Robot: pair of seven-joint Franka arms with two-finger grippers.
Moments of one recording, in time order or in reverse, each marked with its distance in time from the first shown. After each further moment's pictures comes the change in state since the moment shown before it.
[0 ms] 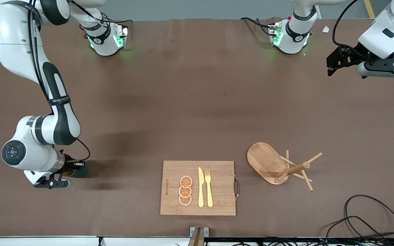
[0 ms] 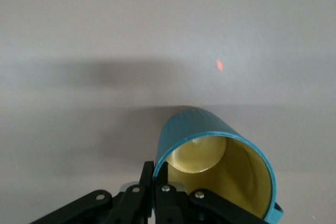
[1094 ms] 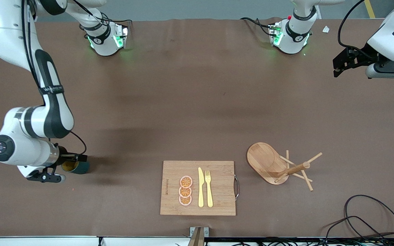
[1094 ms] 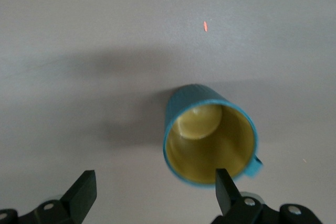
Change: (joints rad) left arm 0.017 -0.004 0.021 -0.003 0.001 0.000 0.000; right arm -0.019 -0.054 -0.005 -0.057 -0.002 -0.090 0.091
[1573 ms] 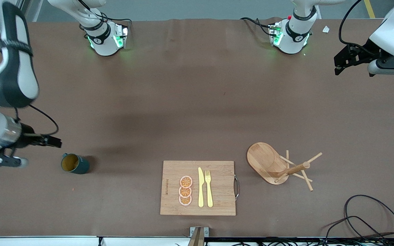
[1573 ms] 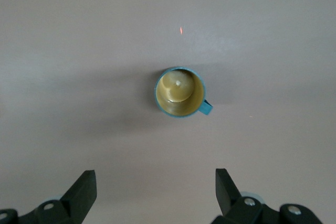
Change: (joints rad) left arm 0.000 -0.010 0.000 -0.004 0.000 0.000 0.000; right arm -0.018 -0.206 0.000 0.029 0.001 -0.239 -0.001
